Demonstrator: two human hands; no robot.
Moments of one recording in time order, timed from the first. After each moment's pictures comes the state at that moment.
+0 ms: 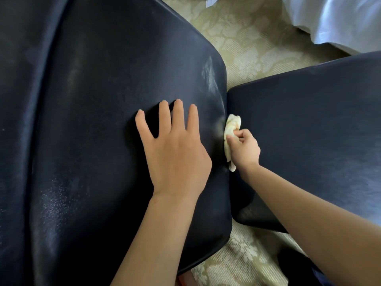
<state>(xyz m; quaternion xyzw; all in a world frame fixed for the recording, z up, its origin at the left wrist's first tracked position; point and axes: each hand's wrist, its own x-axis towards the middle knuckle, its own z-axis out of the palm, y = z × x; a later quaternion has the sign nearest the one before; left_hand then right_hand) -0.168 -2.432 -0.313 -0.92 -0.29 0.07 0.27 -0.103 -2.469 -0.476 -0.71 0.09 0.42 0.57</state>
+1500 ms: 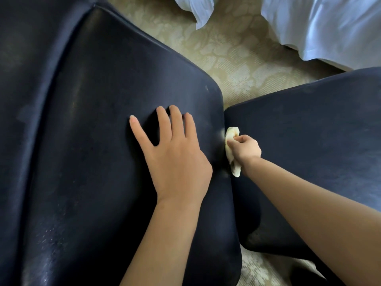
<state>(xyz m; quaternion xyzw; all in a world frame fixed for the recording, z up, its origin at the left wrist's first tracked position) -0.132 -2.402 -0.311 -0.91 -0.28 0.09 0.29 -0.052 -2.434 -0.475 -0.70 0.13 0.48 0.52</state>
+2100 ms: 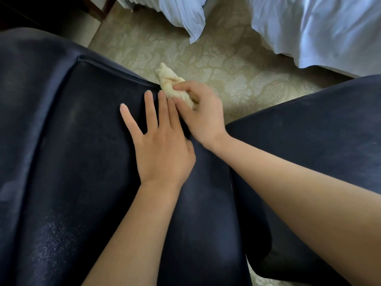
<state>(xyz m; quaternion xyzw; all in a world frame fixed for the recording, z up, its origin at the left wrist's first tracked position) -0.065 -2.341 -0.312 -0.90 -0.23 0.09 0.35 0.016 -2.352 -0.387 -0.66 -0.18 0.15 0.72</state>
